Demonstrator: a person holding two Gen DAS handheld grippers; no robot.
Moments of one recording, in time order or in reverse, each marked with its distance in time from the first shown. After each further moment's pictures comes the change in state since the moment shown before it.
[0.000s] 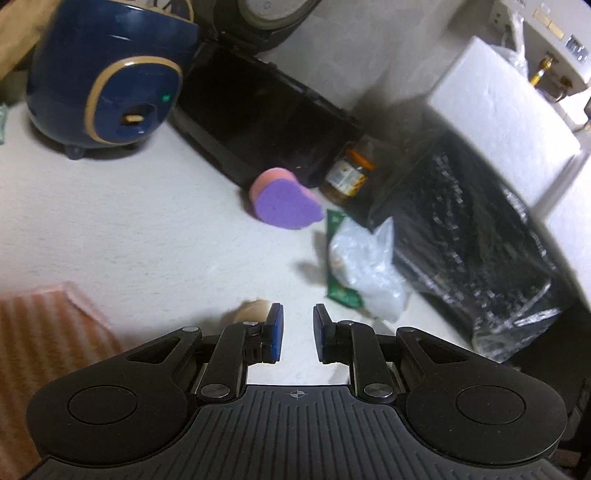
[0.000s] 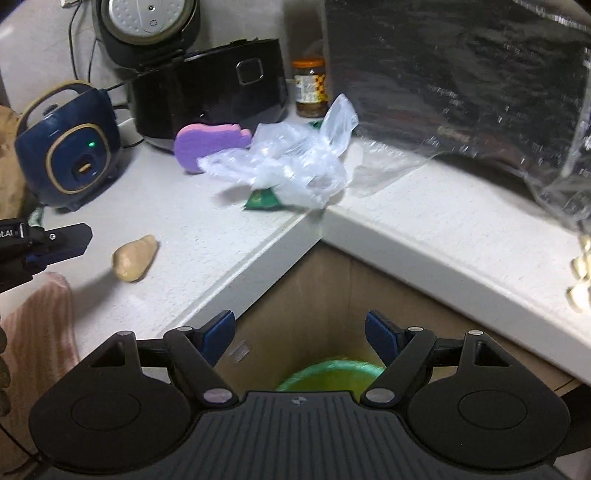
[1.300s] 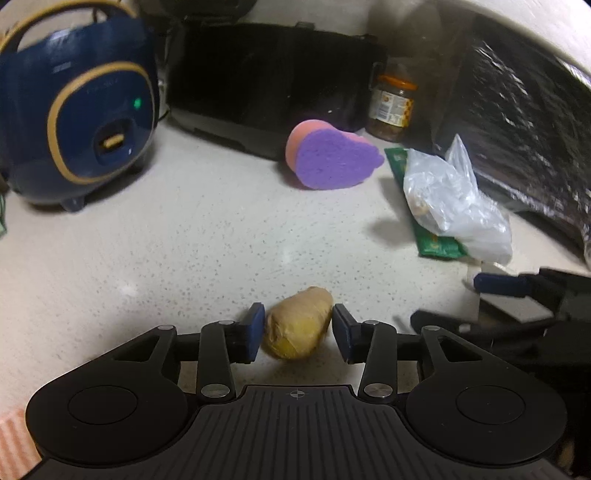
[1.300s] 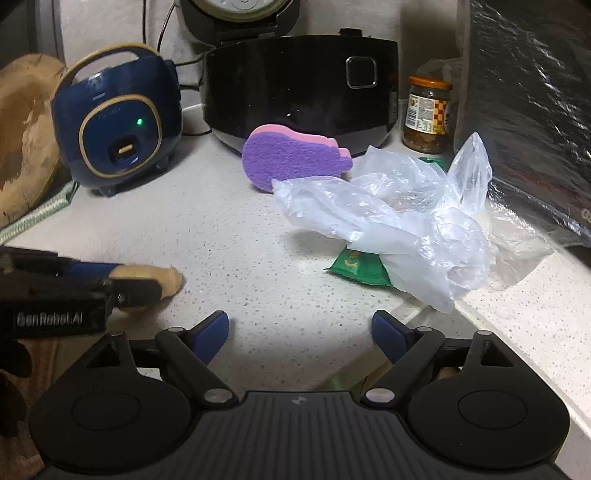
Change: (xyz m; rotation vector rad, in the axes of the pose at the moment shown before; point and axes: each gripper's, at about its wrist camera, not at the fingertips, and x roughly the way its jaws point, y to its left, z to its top) left arm 0.075 -0.006 0.003 0.315 0.148 0.312; right arm 0.103 0.050 0.048 -0.242 -0.059 0.195
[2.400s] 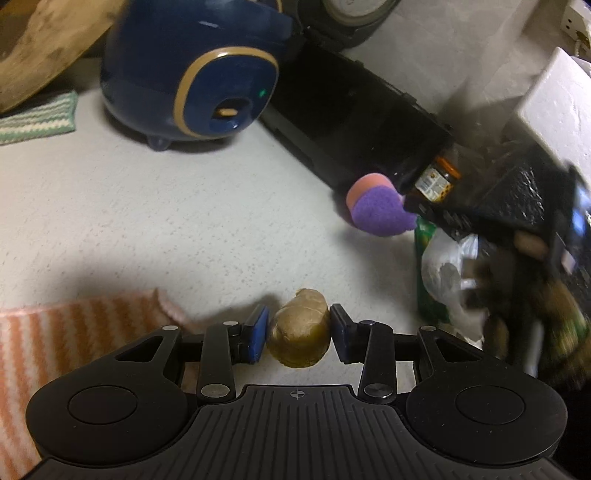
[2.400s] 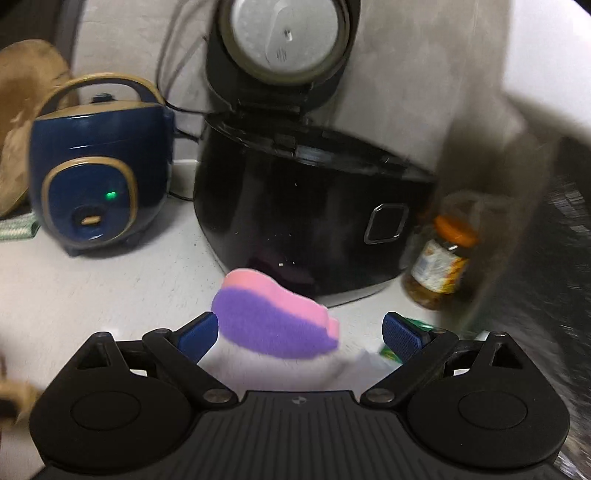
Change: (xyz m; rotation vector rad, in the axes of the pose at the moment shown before) left arm -0.054 0.062 -0.019 -0.405 -0.053 -0.057; right arm 0.046 0.012 0.120 -0.238 -0.150 -0.076
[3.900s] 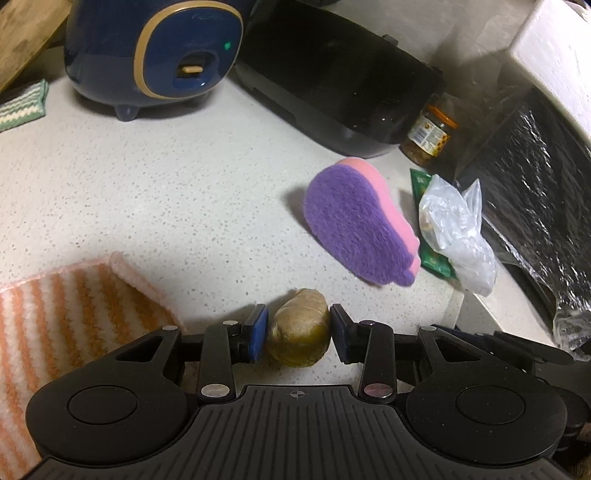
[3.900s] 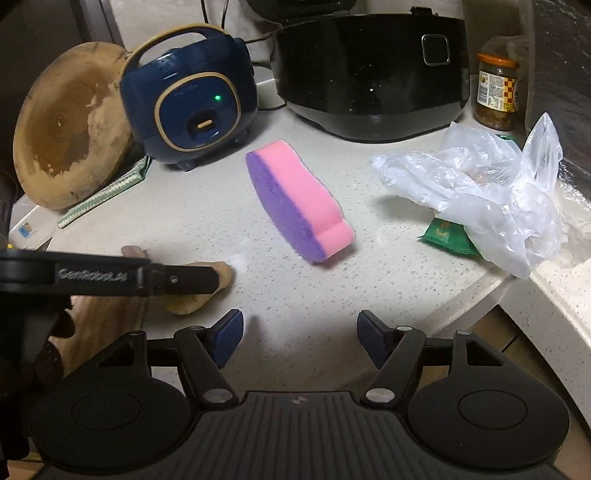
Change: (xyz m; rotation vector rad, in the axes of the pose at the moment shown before) left arm 0.029 -0.019 -0.014 0.099 0.095 0.011; right arm -0.081 0.037 -0.110 0.245 0.209 0.314
